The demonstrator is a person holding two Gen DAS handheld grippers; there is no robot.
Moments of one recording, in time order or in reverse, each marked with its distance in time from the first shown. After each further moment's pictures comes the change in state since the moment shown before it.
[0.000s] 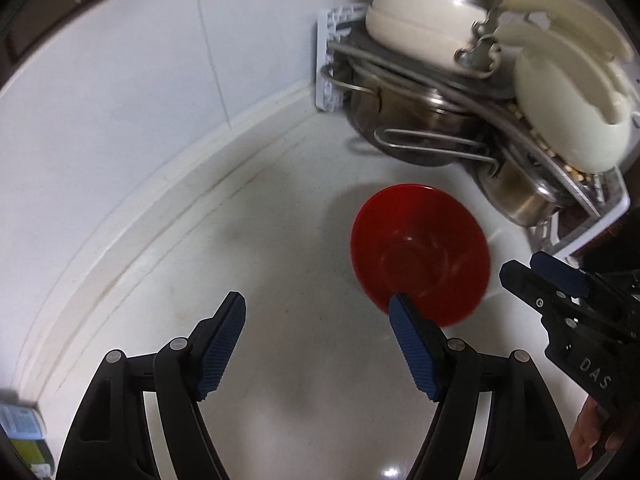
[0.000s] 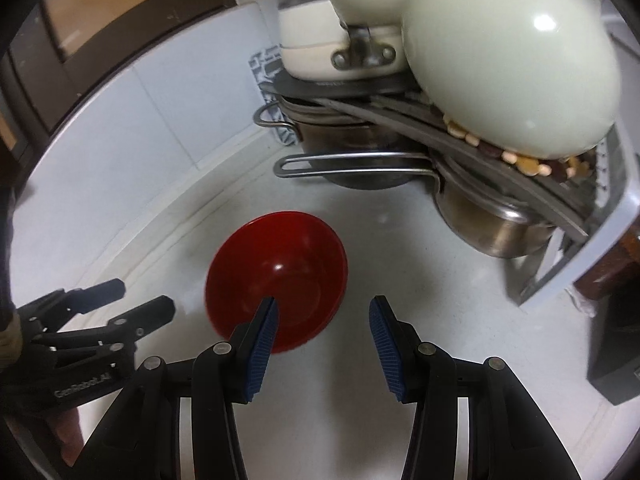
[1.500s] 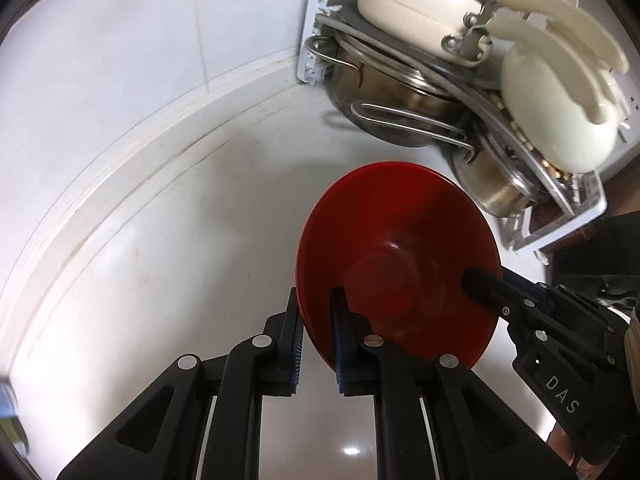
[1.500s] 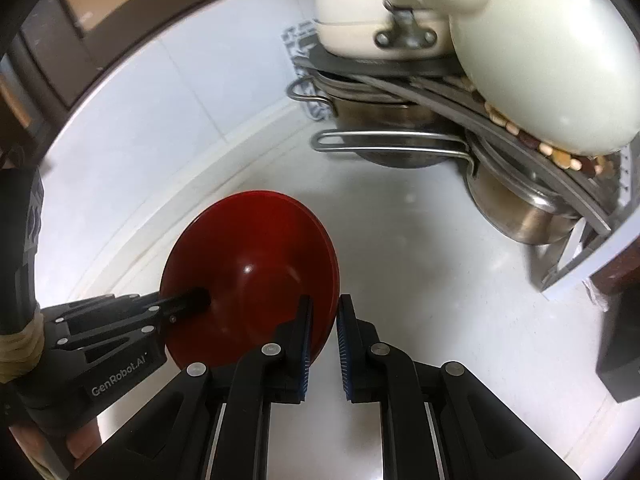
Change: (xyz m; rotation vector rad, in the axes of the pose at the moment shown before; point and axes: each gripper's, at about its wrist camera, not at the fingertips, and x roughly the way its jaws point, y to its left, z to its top) left arm -0.019 -0.004 -0.015 -0.085 0.087 -0.111; right arm -0.011 0.026 -0.004 -0.051 0.089 0.068
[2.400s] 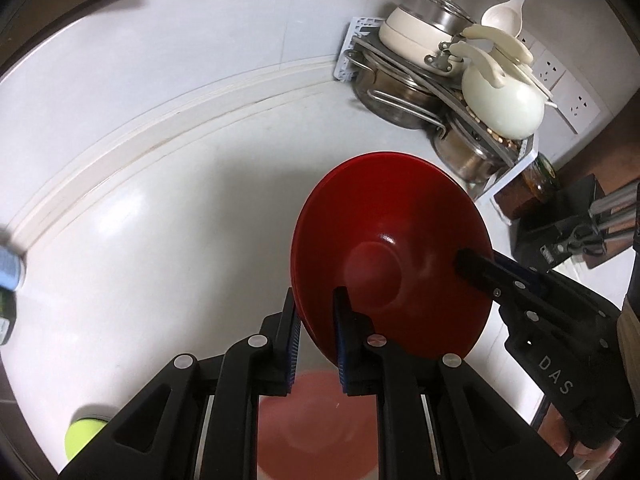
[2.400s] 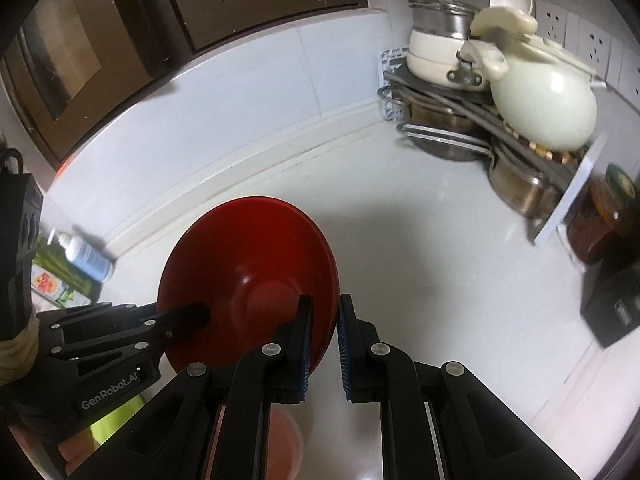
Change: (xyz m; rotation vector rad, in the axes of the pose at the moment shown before) left arm -0.119 0.037 -0.148 -0.113 -0.083 -0.003; right arm -0.107 0.077 -0.113 -0.170 -0.038 0.045
